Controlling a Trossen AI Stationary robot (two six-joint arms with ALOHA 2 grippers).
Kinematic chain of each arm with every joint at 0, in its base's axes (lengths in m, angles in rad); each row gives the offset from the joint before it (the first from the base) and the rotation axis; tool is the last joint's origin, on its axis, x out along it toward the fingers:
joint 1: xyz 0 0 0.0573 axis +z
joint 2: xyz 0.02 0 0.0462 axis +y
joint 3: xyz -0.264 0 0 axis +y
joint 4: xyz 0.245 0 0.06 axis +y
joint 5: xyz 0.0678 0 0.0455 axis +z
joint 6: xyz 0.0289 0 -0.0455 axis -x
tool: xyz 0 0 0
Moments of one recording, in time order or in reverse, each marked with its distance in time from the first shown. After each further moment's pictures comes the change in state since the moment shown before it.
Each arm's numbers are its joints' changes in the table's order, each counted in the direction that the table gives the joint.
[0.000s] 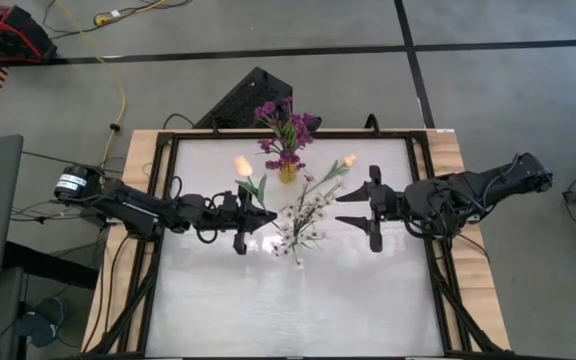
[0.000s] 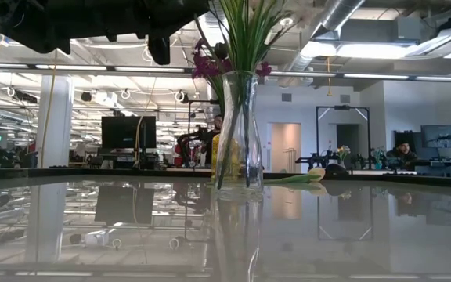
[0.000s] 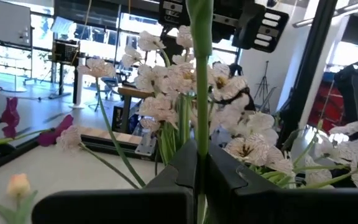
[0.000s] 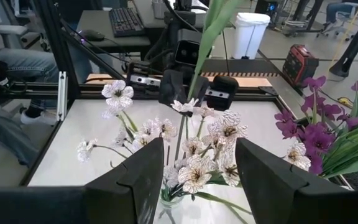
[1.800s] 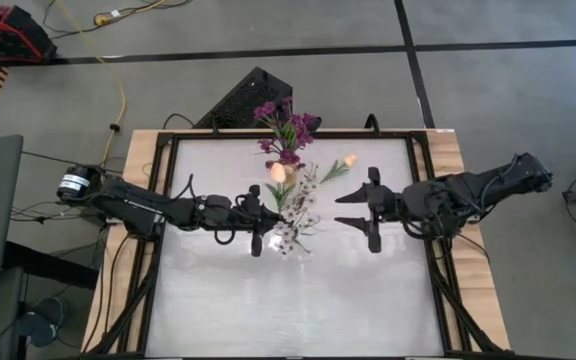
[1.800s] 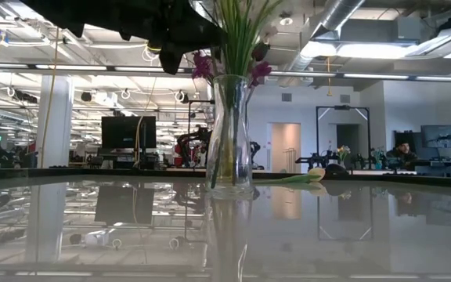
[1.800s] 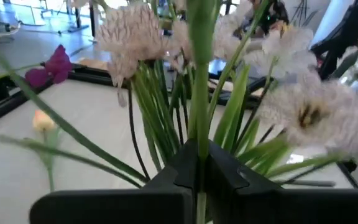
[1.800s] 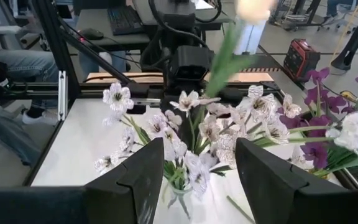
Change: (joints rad) left arm 0.000 0.026 -0.204 0.516 0.051 0.020; right arm 0.000 0.004 0.011 0.003 0.000 -0.028
